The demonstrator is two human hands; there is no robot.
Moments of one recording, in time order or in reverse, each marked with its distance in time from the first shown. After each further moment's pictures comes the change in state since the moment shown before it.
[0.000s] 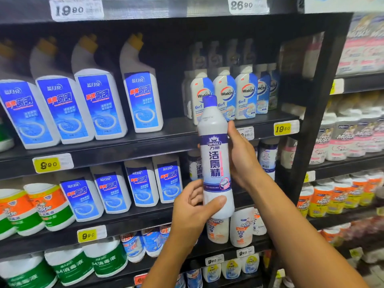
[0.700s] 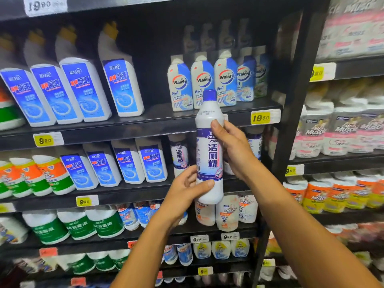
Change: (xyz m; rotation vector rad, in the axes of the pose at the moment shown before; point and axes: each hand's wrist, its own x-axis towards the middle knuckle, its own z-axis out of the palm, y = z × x) left_hand 0.004 -0.007 0.078 -0.009 -0.045 -0.175; right_hand -0.011 -0.032 -0.089 -0.084 -0.290 -0.025
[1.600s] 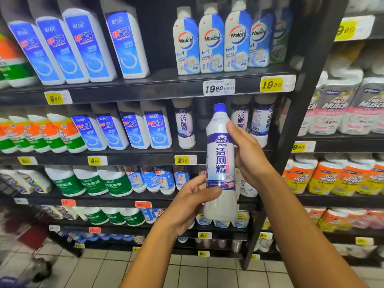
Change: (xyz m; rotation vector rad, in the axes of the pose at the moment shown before) left_hand -0.072 -0.041 0.041 -0.147 -0.019 -0.243; right_hand -0.059 0.052 -0.039 -0.012 0.006 0.237
